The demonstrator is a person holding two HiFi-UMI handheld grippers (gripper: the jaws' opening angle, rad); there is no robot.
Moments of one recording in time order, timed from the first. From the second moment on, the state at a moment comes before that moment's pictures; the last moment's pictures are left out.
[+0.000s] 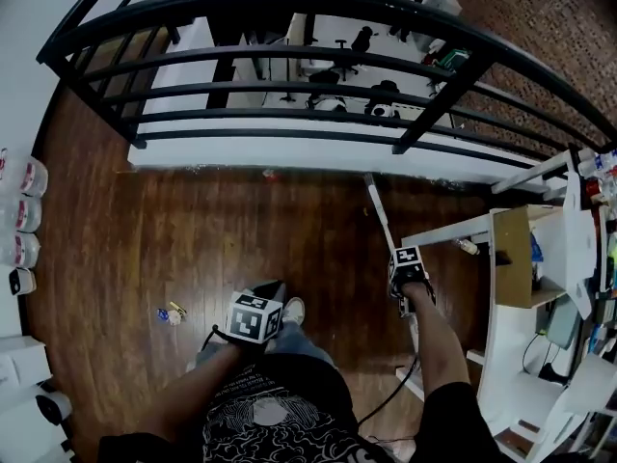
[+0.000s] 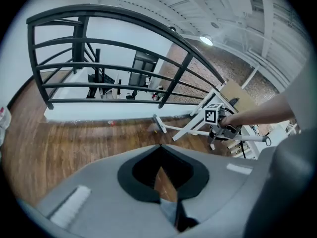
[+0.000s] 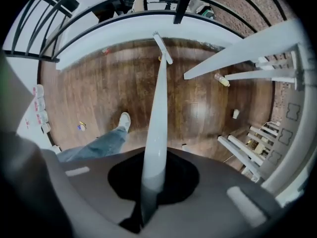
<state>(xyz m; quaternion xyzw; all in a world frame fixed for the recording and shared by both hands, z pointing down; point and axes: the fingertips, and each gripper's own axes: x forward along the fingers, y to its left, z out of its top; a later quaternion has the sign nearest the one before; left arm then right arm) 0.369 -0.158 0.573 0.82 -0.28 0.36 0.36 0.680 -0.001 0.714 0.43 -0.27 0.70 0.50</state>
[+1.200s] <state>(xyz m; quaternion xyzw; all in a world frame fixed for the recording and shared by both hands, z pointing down) 0.275 -0.169 0.576 0.77 -0.39 0.29 0.41 0.545 0.017 0.740 0.30 -0.31 0.67 0.60</state>
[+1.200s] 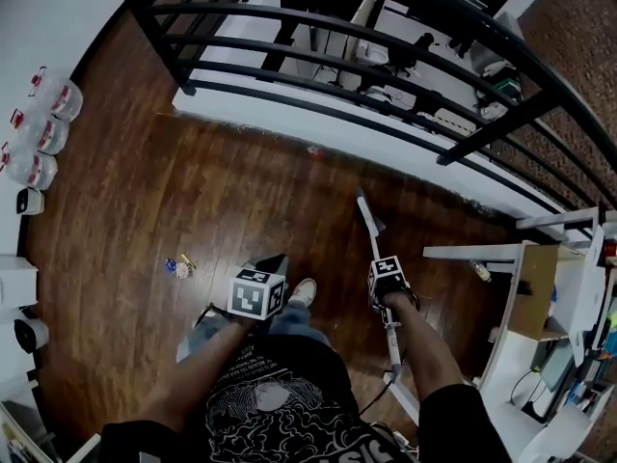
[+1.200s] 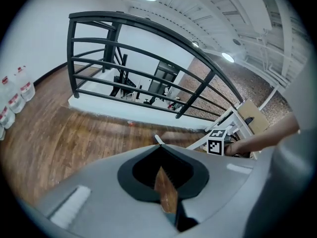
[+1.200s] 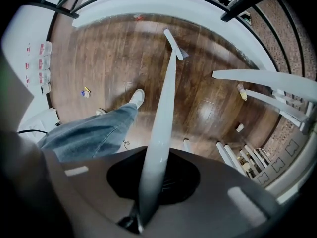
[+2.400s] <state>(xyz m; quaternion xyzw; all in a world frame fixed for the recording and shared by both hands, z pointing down) 0.045 -0.115 0.615 0.70 -0.49 0.22 0.46 0.291 0.041 0.698 0.20 -0.38 0.61 0.67</state>
